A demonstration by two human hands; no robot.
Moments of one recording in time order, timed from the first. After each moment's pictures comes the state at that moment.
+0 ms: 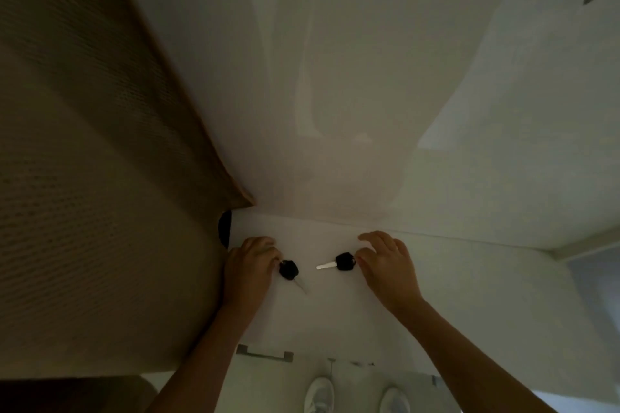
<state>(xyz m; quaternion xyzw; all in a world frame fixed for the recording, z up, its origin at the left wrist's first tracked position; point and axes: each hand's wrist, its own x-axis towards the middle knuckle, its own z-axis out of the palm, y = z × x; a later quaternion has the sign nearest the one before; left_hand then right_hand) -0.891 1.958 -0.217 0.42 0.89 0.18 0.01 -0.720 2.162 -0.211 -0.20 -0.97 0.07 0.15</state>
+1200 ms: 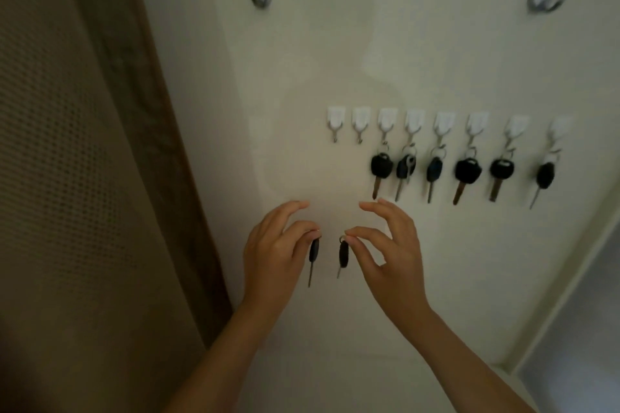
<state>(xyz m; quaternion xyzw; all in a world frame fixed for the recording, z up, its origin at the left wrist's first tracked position) -0.864 2.036 0.071 0.50 0.68 0.43 -0.31 -0.721 2.152 0.082 -0.09 -0.82 0.11 0.55</state>
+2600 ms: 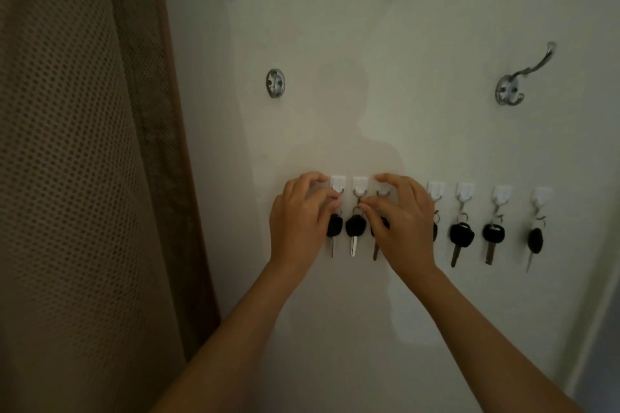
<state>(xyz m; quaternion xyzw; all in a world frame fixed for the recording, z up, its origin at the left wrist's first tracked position) -0.879 2.089 0.192 0.47 0.67 0.43 -0.38 -0.755 2.210 0.191 -0.12 -0.80 -0.05 0.59</state>
